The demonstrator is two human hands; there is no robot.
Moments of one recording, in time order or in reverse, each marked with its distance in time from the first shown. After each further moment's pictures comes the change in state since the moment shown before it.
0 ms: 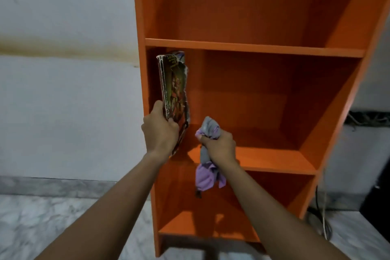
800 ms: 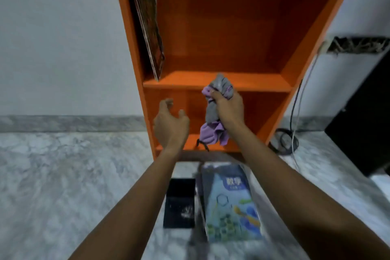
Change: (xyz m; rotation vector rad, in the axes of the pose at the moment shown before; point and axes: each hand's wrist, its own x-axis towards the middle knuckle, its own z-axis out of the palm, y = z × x) left_hand -0.184 -0.029 0.012 -0.035 -0.088 -0.341; right_hand -0.106 0.055 -0.057 0.144 0.090 0.141
